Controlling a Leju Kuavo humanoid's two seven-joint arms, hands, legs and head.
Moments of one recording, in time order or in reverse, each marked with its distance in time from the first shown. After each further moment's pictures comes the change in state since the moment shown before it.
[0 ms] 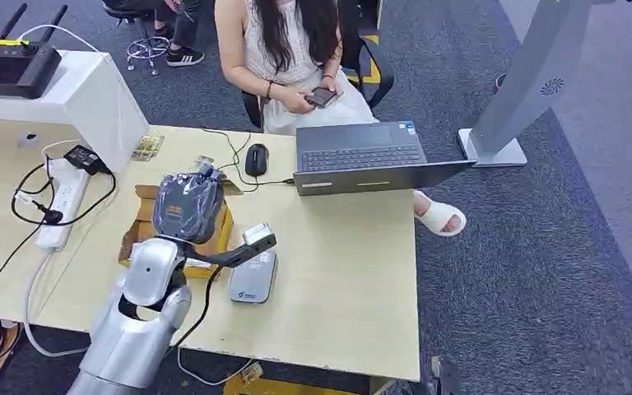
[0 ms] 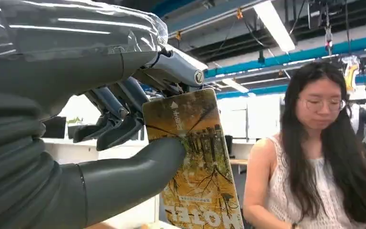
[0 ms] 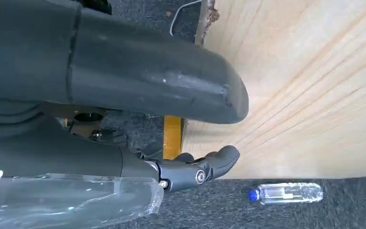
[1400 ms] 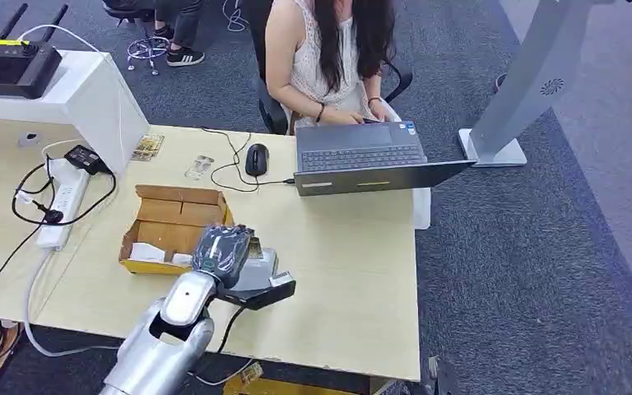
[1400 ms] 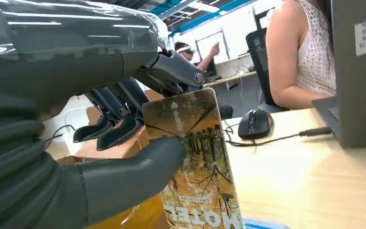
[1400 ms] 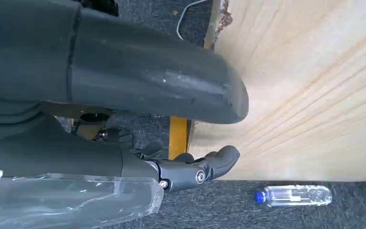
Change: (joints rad) left arm 0.046 -0.012 -0.095 0.217 0.010 -0.159 0.042; right arm 0.008 0.001 0.045 -0.010 -0.026 -0.013 0.031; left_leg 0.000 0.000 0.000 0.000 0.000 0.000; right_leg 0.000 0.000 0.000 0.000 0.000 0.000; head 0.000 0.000
